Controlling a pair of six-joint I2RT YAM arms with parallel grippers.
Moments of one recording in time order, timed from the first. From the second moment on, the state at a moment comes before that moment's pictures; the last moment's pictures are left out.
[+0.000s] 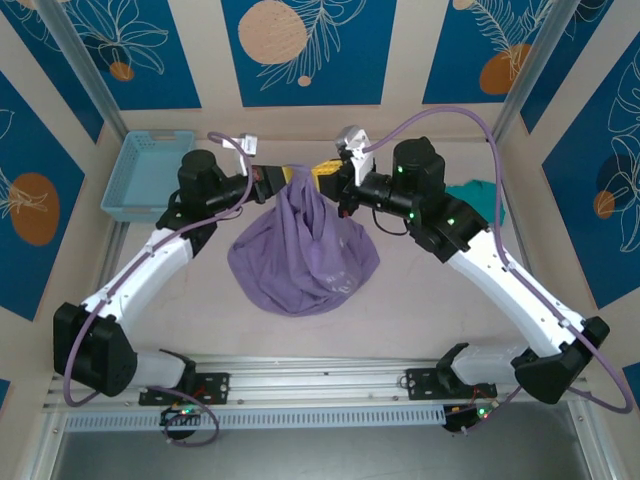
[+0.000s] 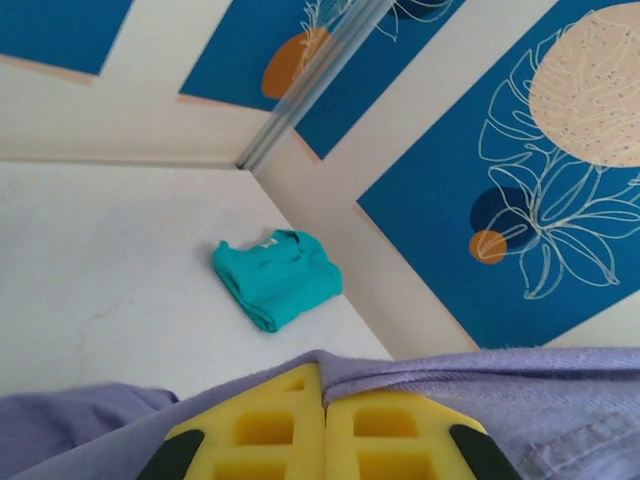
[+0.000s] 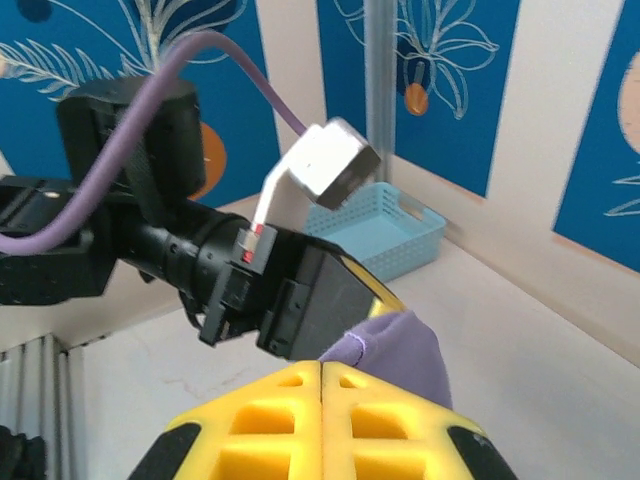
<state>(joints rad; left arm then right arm) -0.37 1.35 1.11 0.10 0.64 -0.60 0.68 1.25 1.43 -0.36 -0.32 0.01</state>
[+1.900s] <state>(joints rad) -0.57 1.19 1.31 -0.09 0.31 -0.36 0.42 1.34 1.71 -0.54 -0.30 0.04</state>
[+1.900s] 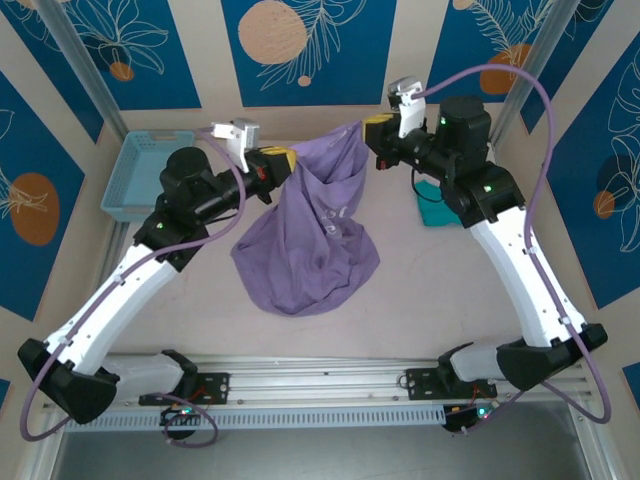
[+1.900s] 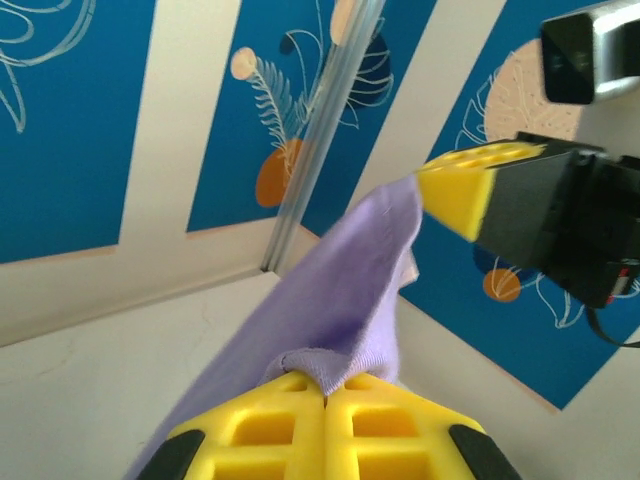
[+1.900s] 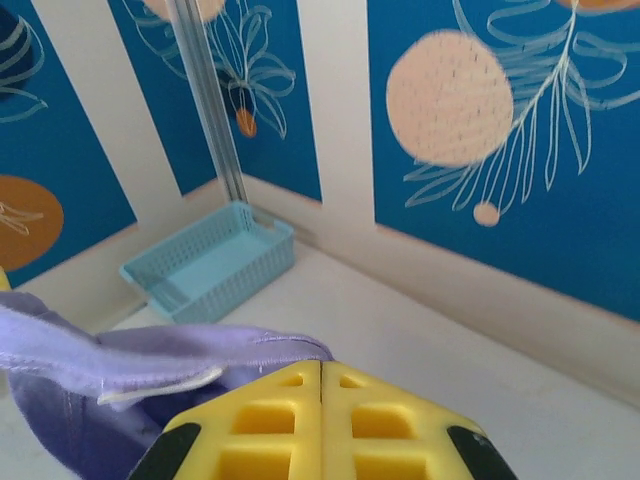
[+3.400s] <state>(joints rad) -0.59 1.26 0.79 -0.05 0.06 -0.31 0.59 1.78 1.52 -0.13 -0.66 0.64</state>
